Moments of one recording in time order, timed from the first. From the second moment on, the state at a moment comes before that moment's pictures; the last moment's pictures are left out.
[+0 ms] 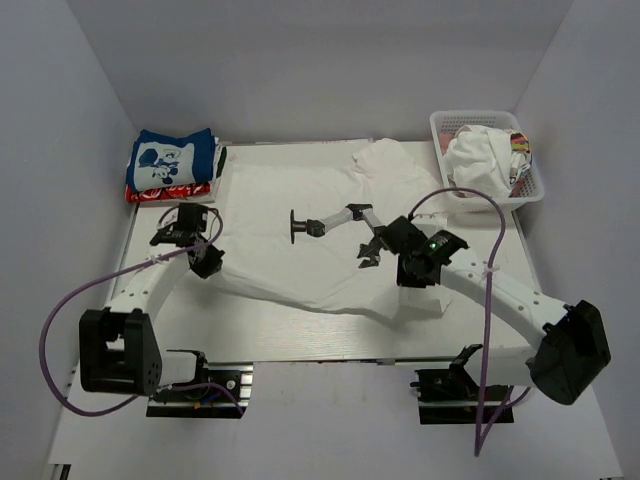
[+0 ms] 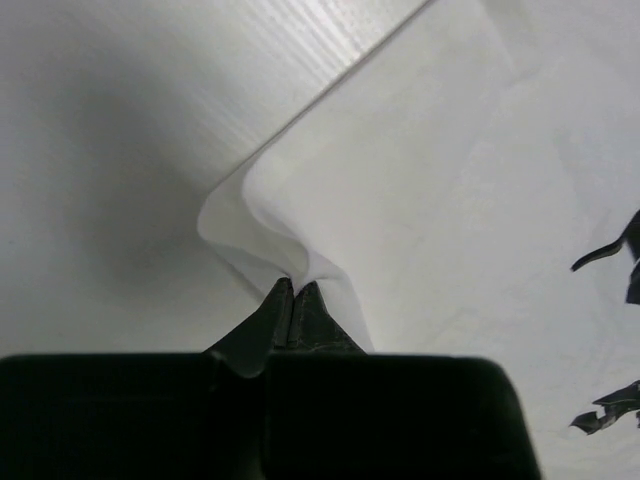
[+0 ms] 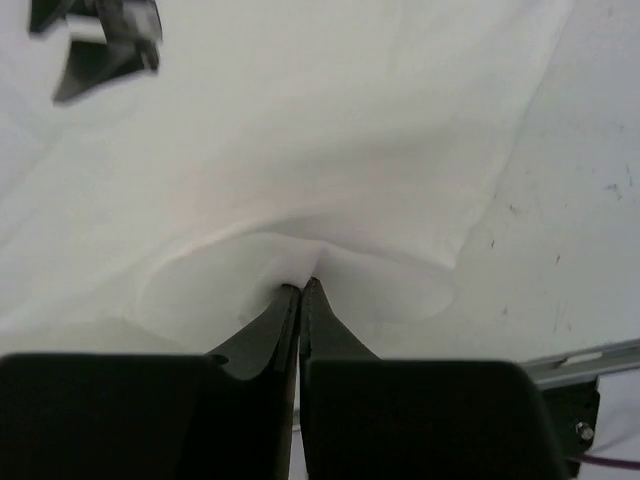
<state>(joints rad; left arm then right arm) -0.08 1.26 0.82 -0.69 -0.16 -0.90 0.76 1.24 0.96 -0.99 0.41 0.75</state>
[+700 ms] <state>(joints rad) -0.05 1.89 1.40 -0.69 -0.22 -0.88 0.33 1.84 1.47 -0.71 0.27 0.37</state>
